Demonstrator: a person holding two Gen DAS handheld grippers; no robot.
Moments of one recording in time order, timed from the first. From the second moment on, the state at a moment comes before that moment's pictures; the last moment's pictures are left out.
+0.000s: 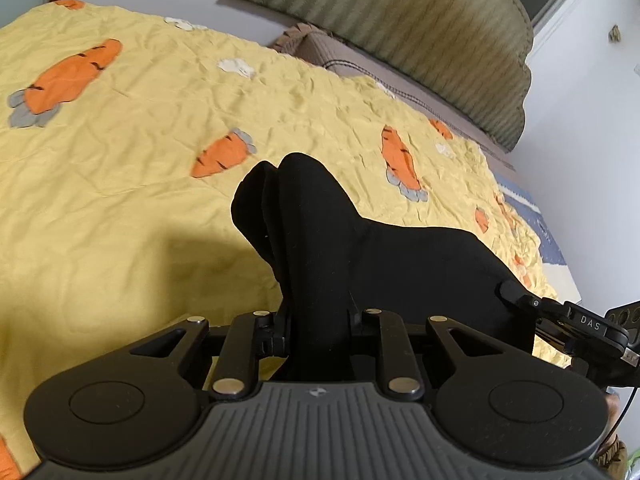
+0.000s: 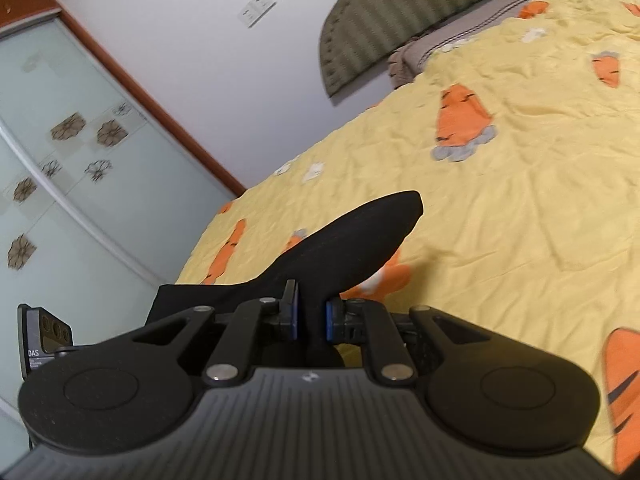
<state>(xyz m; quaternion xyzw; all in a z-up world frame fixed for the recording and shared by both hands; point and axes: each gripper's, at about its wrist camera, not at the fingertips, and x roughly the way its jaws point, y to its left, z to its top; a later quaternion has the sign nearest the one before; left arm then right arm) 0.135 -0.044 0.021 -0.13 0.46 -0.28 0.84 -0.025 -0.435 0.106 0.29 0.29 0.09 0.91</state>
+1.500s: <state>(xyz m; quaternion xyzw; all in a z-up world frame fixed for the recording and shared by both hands) 0.162 -0.098 -0.019 0.00 0.46 -0.24 0.85 0.009 -0.474 0.041 0.30 0.33 0.04 0.89</state>
